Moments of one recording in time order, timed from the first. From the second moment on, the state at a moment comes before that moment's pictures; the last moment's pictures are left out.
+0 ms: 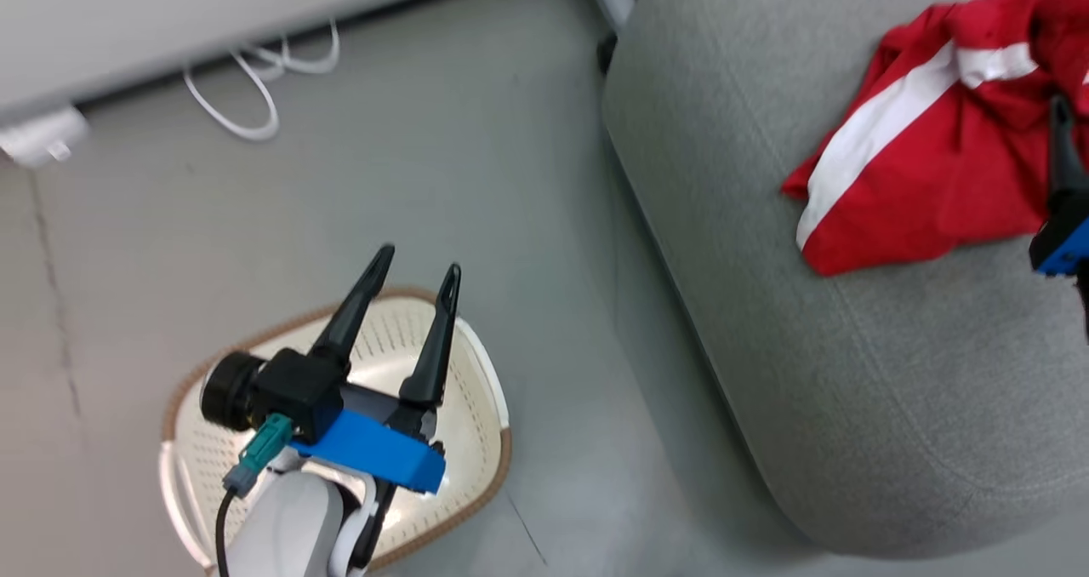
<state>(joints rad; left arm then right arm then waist) -0.29 0.19 -0.39 0.21 -0.31 -0.11 -0.26 -0.89 -0.42 0.02 1.09 0.25 0.13 -0.26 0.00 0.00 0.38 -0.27</state>
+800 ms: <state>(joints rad) 0.02 0.11 -0.10 0.22 -0.31 -0.12 -0.26 -0.40 -0.27 0.12 0.62 0.28 0.13 -0.21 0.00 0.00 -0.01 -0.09</state>
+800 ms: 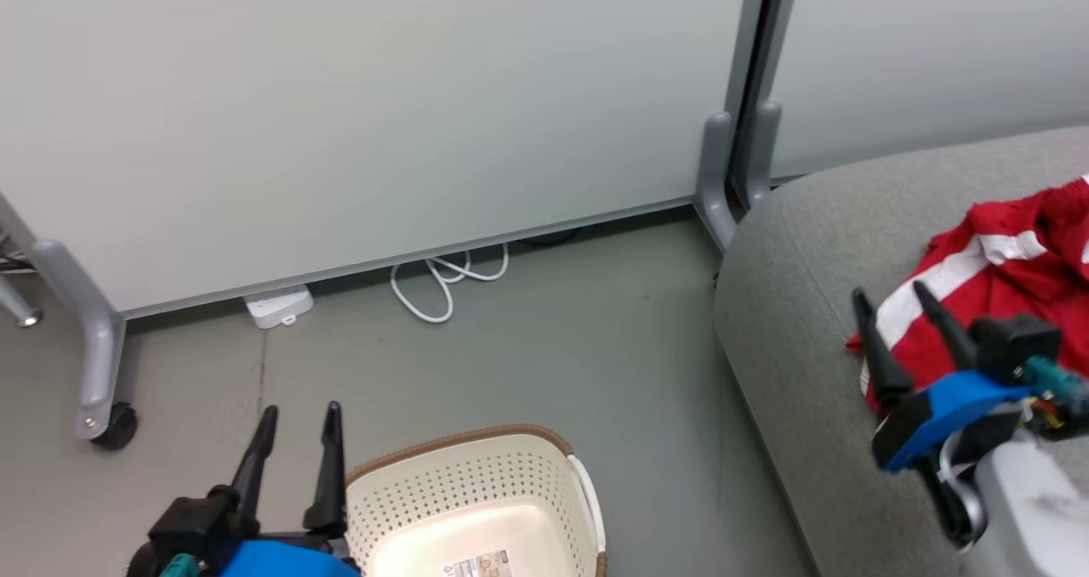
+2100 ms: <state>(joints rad) 0.05 0.08 0.01 0.32 -0.30 -0.13 -0.26 -0.10 -0.07 0.07 0.26 0.17 0.13 -0.07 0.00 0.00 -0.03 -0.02</state>
